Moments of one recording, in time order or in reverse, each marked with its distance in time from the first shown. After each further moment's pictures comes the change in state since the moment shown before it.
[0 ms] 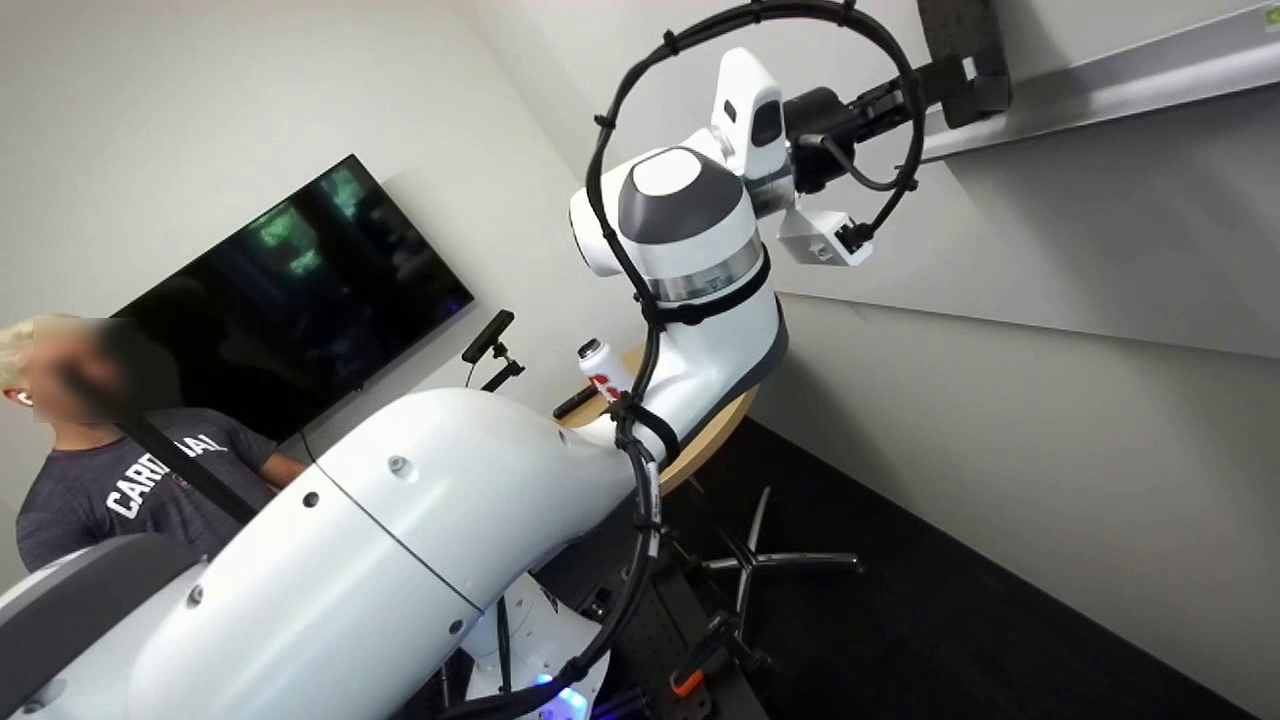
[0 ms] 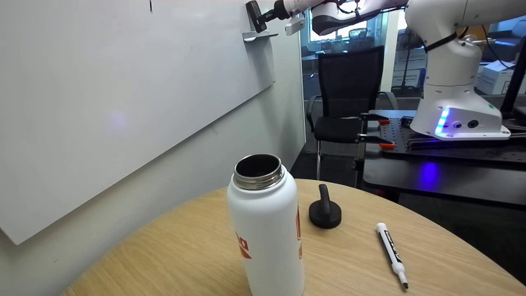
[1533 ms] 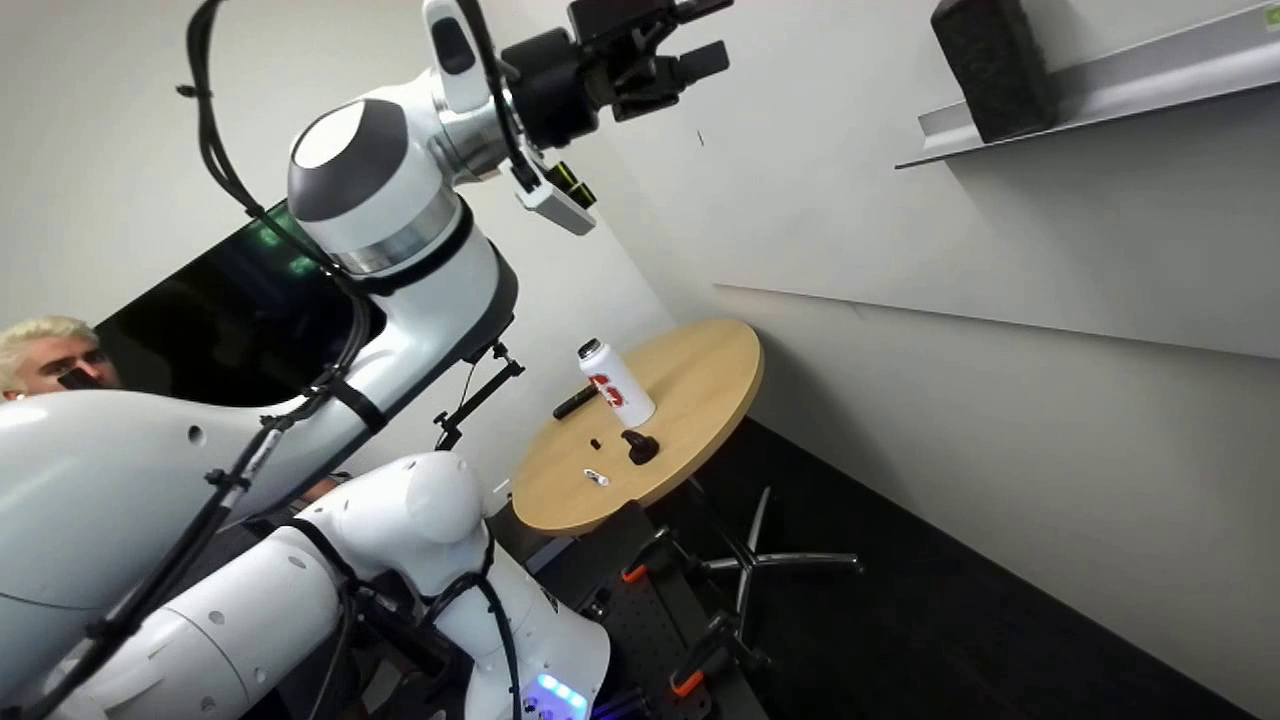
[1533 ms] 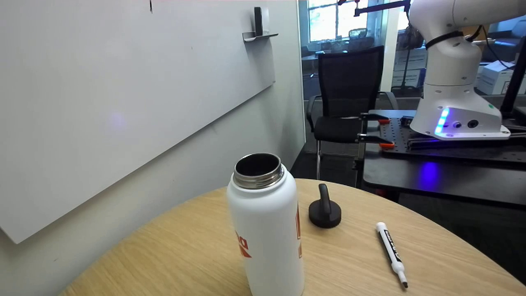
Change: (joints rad) arm -0.440 0.055 0.514 -0.308 0.603 -0.193 -0.364
